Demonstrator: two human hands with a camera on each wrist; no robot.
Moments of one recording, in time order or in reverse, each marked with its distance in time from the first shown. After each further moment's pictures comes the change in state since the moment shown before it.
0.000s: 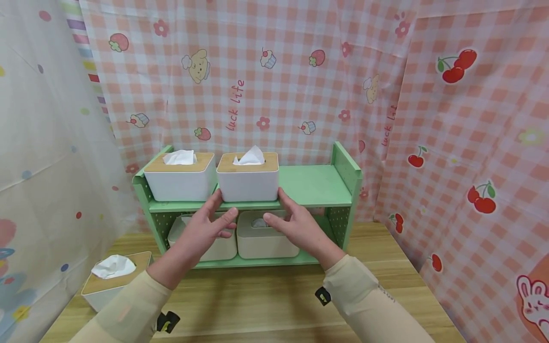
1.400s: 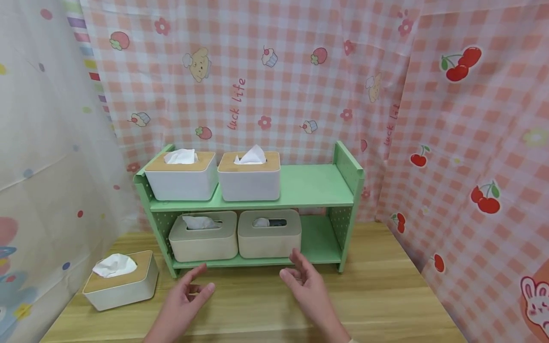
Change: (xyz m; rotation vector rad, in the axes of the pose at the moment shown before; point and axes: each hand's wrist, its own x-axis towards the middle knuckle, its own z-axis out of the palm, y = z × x) left_hand -0.093 -0.130 0.006 0.105 0.203 -0.101; right_hand -0.085 0.096 0.077 0.224 0.354 0.146
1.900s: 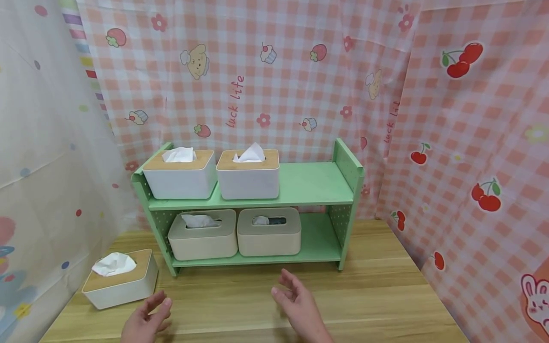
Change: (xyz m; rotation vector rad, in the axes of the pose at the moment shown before) left_hand -0.012 -0.073 -0.048 -0.099 0.184 -0.337; right_hand -0.020 0.035 0.020 0.004 -0.053 0.099
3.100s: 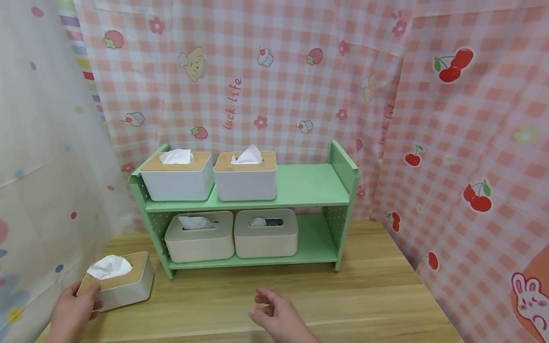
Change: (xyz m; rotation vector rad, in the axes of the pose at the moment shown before) left_hand 0.068 0.008 -0.124 0.095 0.279 -0.034; right_hand 0.003 0.005 0.013 -0.077 -0.400 0.024
